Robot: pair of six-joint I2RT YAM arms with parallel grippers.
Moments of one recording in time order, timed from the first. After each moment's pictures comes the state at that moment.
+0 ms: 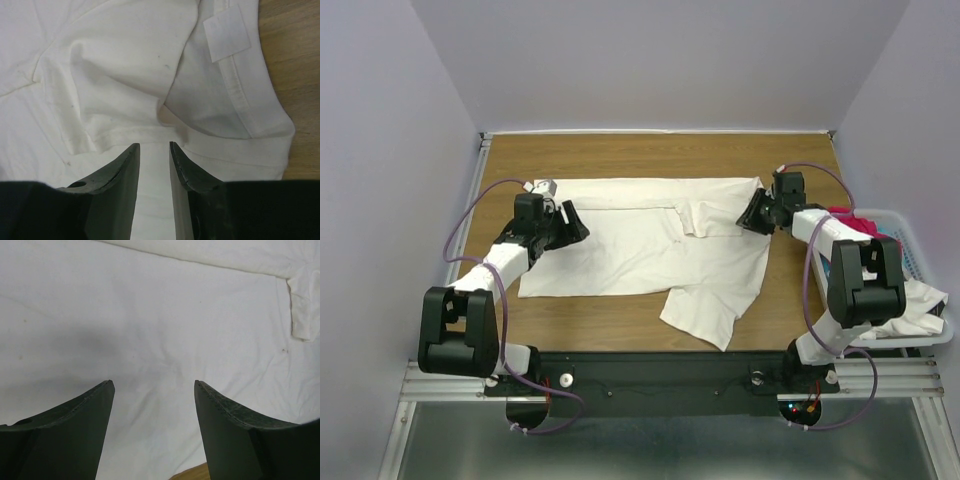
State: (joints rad) left arm -0.11 1.36 0.72 -0.06 0.26 -0.41; right arm 0.05 1.64 0.98 -0.19 -0.22 0.52
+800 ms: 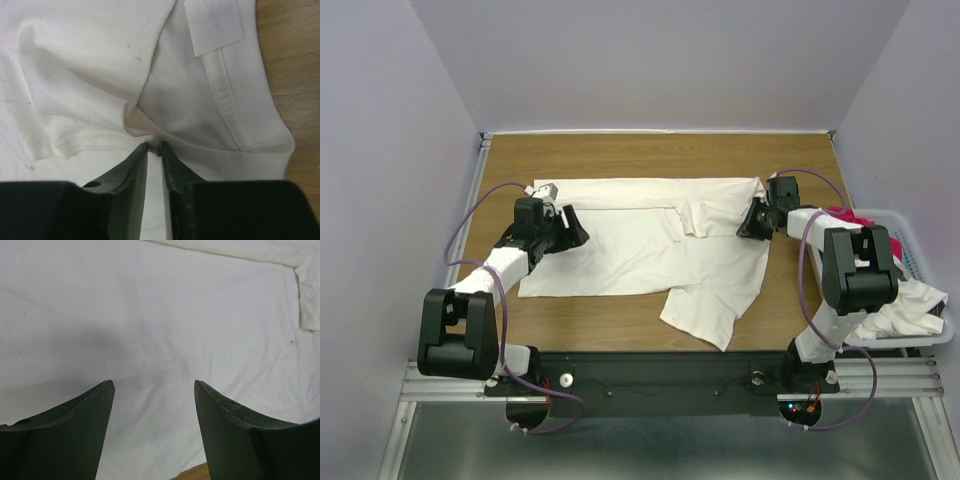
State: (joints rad) left arm -0.11 1.35 0.68 -0.04 0.26 -0.38; right arm 0.05 1.74 0.99 -0.19 -0.21 0.45
